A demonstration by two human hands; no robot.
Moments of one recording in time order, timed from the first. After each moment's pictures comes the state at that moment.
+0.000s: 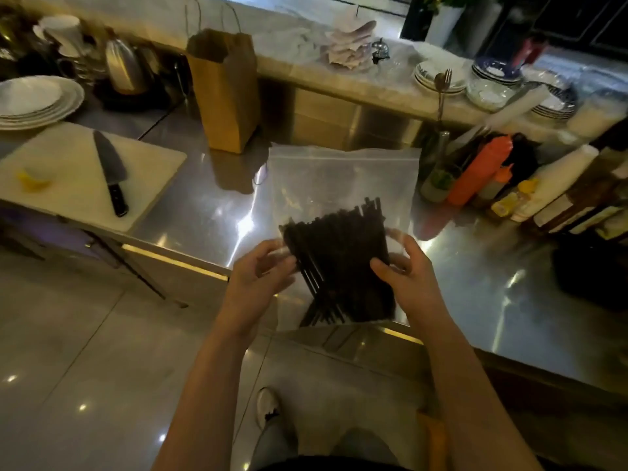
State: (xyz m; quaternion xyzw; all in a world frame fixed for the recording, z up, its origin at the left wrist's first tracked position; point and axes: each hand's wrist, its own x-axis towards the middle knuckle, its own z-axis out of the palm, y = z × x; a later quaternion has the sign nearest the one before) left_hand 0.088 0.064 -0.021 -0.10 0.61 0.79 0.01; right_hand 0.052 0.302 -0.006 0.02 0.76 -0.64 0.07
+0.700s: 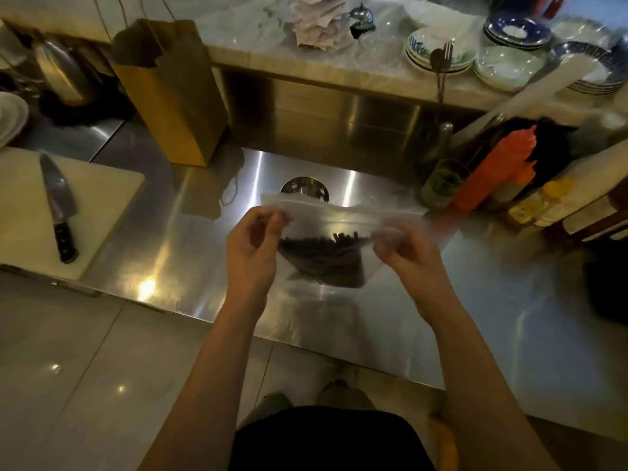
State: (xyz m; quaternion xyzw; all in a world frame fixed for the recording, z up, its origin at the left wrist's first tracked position) left_hand -0.090 0.130 -0.019 -0.09 0.70 0.69 -0.14; right_hand -0.102 0.363 -0.027 0.00 0.77 -0.64 0.06
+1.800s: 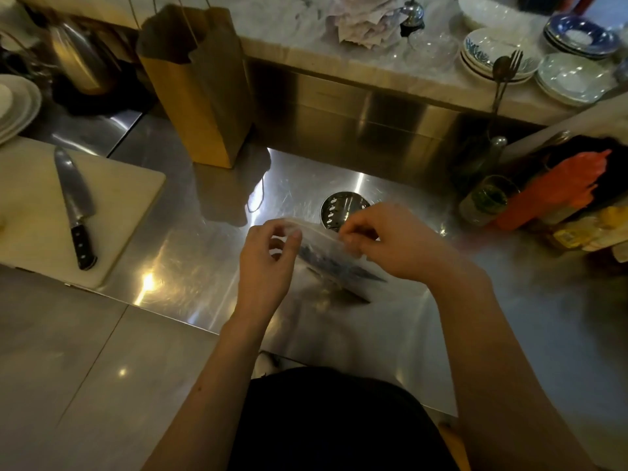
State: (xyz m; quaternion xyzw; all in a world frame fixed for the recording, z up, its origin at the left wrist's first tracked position) left_hand -0.129 0.067 -0.039 -0.17 0.81 0.56 -0.06; right_hand -0.190 0.249 0.030 -0.22 0.91 -0.29 0.19
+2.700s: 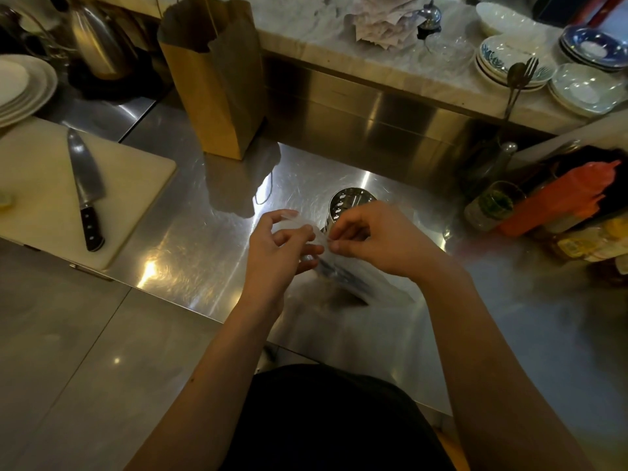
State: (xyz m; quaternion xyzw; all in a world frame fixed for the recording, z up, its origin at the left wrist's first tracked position) left_hand -0.117 0.074 -0.012 -0.26 0.62 0.74 -0.01; right_hand -0.183 0.230 0.023 -0.22 0.87 -0.37 0.23
